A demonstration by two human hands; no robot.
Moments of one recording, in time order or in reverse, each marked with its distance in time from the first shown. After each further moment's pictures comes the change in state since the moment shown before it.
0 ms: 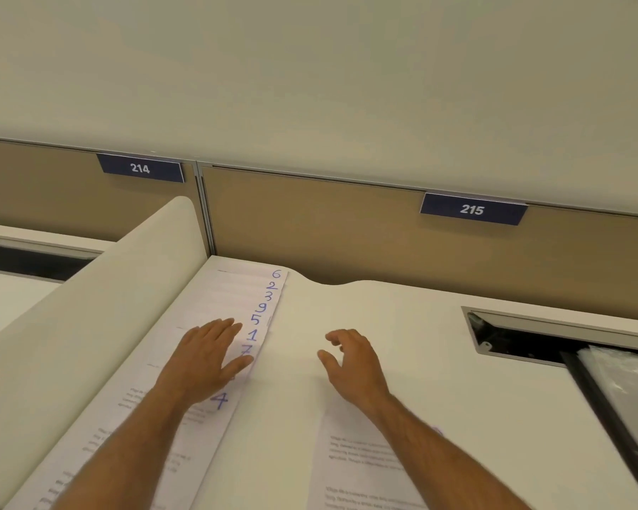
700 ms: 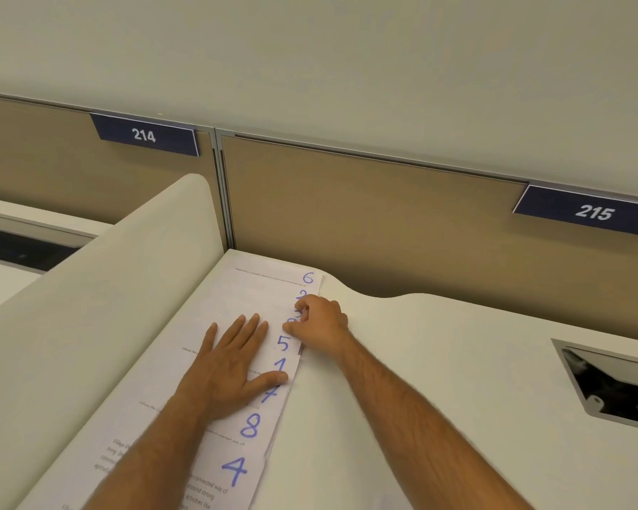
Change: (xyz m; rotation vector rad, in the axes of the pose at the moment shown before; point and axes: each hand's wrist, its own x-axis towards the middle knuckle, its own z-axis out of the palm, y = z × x) left_hand 0.075 -0.046 0.062 -0.035 -0.222 -0.071; right_hand 0.189 -0.051 0.114 -0.119 -0.301 0.121
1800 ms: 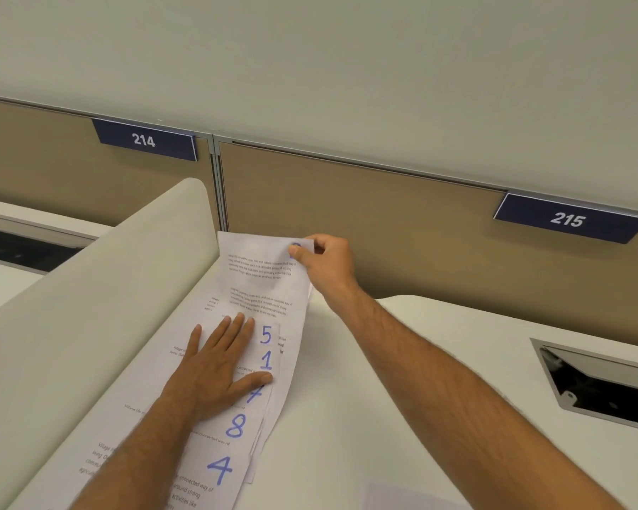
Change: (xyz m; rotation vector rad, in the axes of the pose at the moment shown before) left_hand -0.016 -0.006 -0.004 -0.014 0.016 -0.002; right_hand -0.004 -0.050 -0.079 0.737 0.309 -0.114
